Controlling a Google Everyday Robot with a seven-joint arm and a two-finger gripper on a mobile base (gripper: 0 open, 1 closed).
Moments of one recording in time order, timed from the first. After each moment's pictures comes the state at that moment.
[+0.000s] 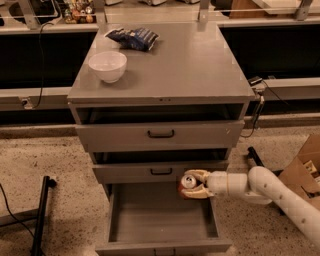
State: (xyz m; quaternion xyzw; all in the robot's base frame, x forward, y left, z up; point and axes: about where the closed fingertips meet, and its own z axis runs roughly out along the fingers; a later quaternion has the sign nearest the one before) arm 0.567 -0.127 0.479 -0.50 0.63 0.36 0.47
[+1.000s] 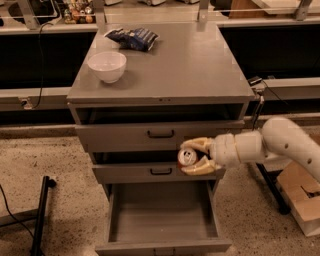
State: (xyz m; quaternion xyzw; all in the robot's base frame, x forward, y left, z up) arm 0.530 -0.098 0.687 -0.62 0.57 0.29 0.44
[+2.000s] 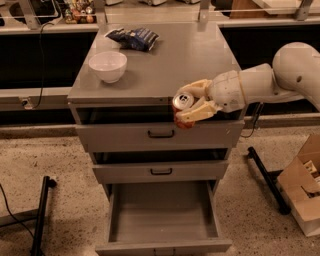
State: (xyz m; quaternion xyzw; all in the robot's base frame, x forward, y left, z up) arm 0.582 -0.077 0.863 -0.61 0.59 0.29 0.45
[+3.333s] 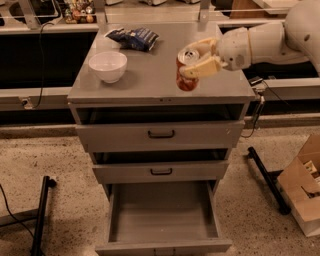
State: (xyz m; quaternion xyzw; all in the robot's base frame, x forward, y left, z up) arm 0.649 -0.093 0.947 -0.57 0.59 0.28 0.49
